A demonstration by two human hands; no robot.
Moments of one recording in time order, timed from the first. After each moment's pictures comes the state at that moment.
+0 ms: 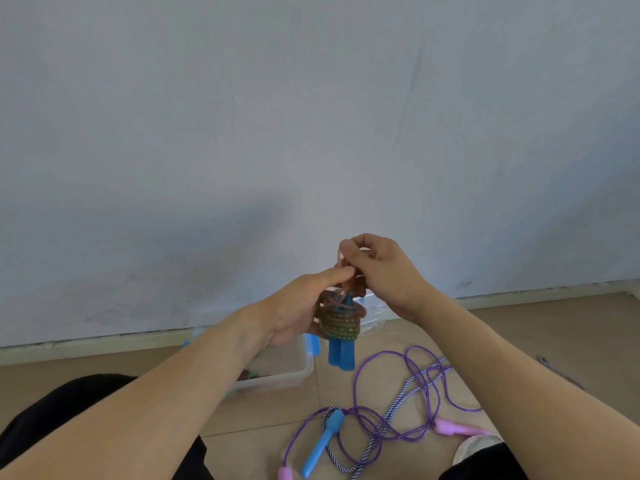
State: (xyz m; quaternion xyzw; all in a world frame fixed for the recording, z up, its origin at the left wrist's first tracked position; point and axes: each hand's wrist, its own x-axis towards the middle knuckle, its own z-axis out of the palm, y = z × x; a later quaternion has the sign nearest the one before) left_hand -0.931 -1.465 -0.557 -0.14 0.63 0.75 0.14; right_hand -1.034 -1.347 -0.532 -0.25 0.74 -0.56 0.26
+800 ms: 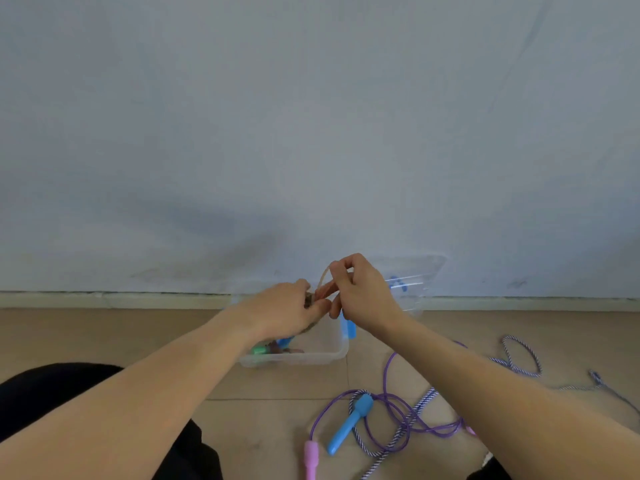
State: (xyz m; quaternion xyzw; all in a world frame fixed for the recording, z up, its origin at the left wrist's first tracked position) left_hand -0.891 -1.543 -0.628 -0.22 0.92 0.29 0.16; right_hand -0.989 -1.421 -0.621 -0.24 0.80 -0.47 0.29
